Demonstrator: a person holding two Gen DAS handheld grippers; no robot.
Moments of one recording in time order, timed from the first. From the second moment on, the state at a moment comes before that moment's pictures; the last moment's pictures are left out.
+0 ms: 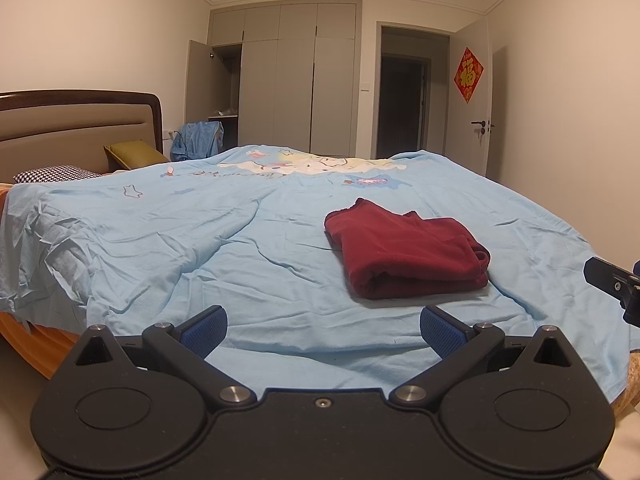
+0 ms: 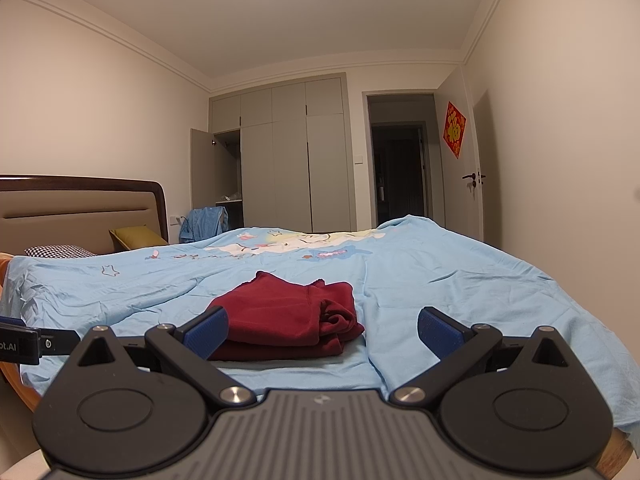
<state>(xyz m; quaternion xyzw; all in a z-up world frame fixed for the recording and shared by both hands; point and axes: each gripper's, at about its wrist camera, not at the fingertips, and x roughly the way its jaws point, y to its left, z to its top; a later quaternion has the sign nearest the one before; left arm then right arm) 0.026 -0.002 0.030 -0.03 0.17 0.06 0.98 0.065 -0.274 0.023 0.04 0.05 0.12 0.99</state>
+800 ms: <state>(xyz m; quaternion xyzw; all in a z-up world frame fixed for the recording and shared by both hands) 0.026 -0.008 0.027 0.00 0.18 0.10 0.98 0.067 -0.274 0.022 0.04 0.05 0.11 0.99</state>
